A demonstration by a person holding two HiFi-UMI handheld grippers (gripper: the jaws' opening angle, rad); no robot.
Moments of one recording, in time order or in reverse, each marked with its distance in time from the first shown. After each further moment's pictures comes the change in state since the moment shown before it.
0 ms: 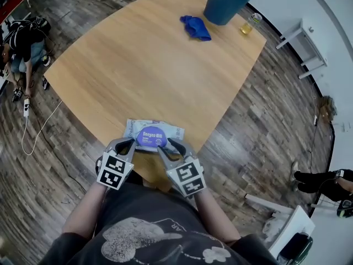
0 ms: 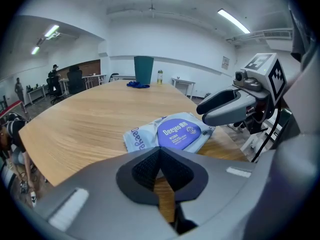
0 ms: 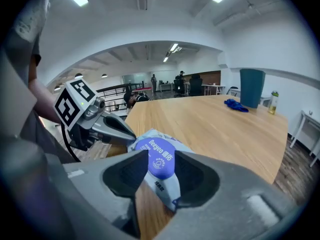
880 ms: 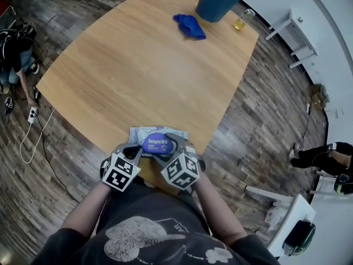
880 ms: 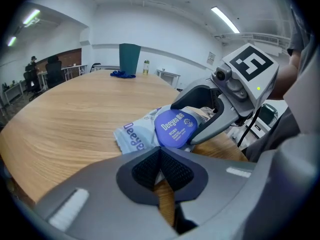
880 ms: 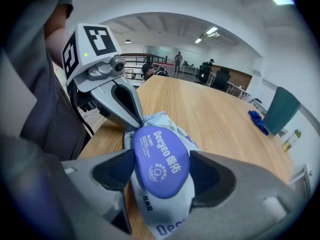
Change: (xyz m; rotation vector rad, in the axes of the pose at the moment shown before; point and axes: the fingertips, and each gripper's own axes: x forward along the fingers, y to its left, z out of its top) left arm 0.014 -0.004 -0.012 0.066 0.106 -0.199; right arm 0.054 0.018 -0.020 -0.364 0.264 0.062
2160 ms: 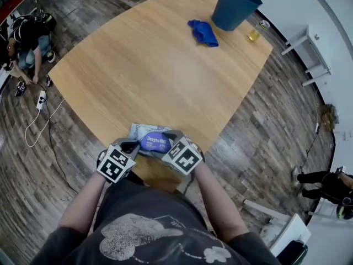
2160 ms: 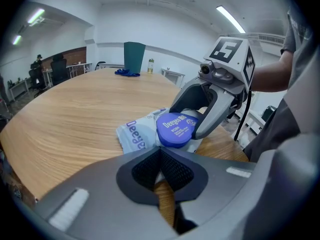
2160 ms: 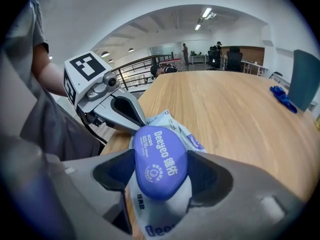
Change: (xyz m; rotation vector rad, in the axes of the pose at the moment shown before) left arm 0.004 0.006 -0.002 -0.050 0.017 0.030; right arm 0.006 -0.007 0.005 0.136 0.020 0.307
